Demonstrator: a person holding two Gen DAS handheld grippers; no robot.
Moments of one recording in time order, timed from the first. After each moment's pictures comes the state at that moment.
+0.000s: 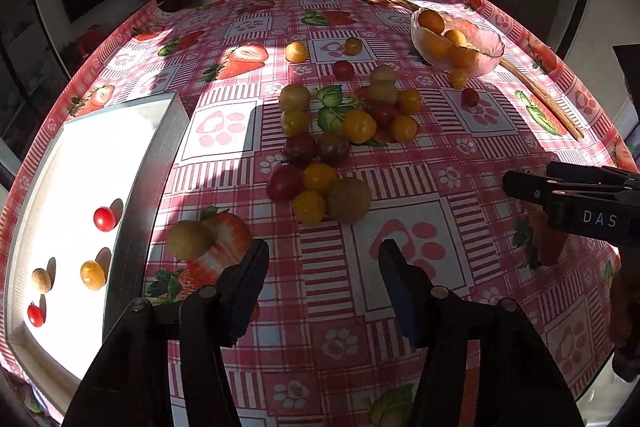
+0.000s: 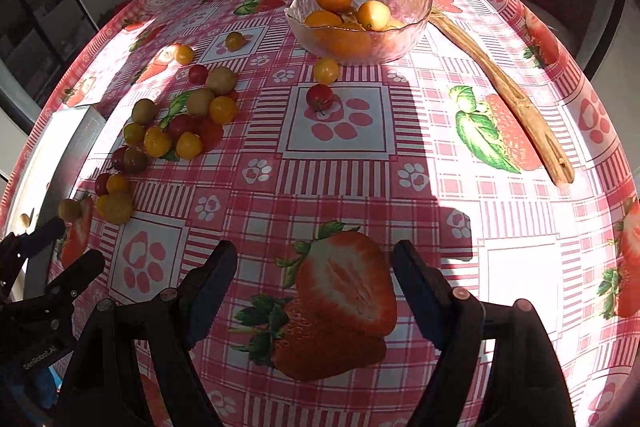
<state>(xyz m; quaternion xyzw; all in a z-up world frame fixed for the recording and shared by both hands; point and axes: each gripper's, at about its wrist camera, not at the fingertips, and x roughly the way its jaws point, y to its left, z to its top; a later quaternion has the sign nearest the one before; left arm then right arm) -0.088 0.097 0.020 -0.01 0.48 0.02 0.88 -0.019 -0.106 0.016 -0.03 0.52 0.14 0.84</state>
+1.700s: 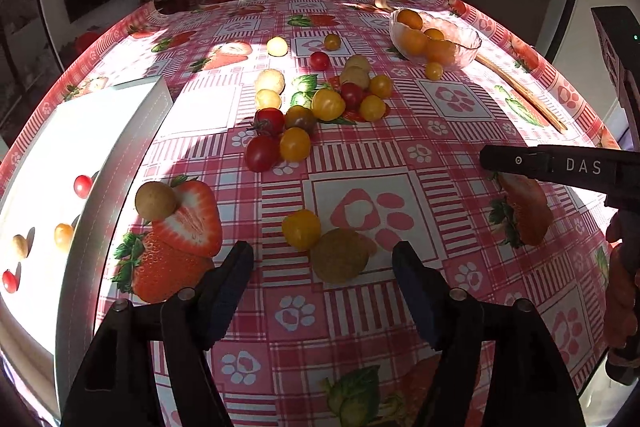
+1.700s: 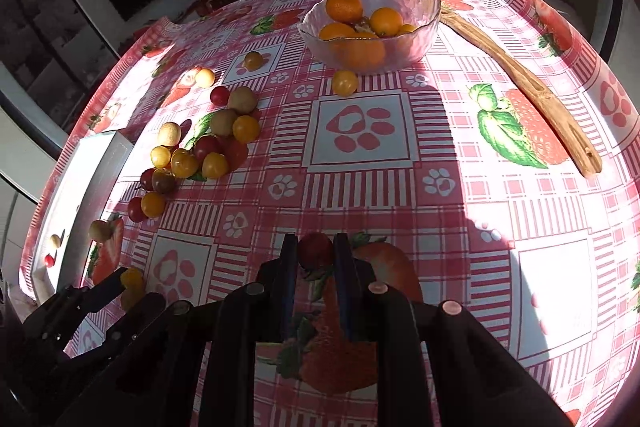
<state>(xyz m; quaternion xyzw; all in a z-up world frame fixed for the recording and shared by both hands) -0.119 0.081 0.008 -0.03 0.45 0.02 0.89 -0.026 -0.106 0.016 0.04 0.51 0.19 0.84</state>
